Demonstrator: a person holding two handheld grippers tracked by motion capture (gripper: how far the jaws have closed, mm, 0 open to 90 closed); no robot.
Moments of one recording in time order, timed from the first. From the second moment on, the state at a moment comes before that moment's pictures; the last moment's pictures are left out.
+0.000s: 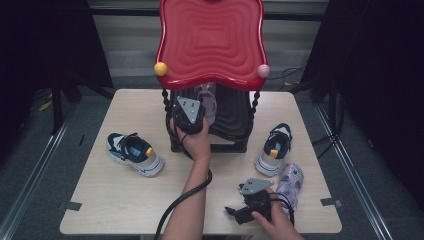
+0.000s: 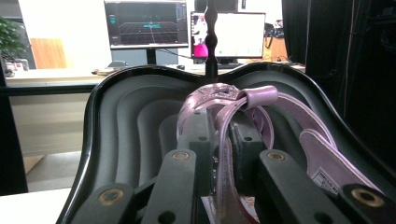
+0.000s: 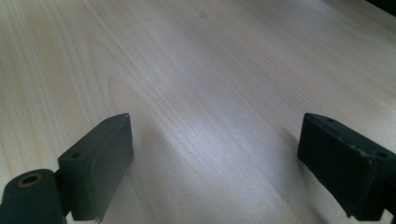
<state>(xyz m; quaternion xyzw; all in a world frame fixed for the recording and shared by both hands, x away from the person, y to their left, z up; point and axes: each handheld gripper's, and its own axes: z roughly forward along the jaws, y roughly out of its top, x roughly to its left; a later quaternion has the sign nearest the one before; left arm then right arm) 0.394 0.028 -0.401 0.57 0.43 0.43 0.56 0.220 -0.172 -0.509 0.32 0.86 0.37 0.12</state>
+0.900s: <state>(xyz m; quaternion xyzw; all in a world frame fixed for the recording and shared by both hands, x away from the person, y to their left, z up) 0.401 0.033 -0.414 0.57 0.44 0.43 0.54 0.220 -0.171 -0.509 0.32 0.86 0.37 0.12</state>
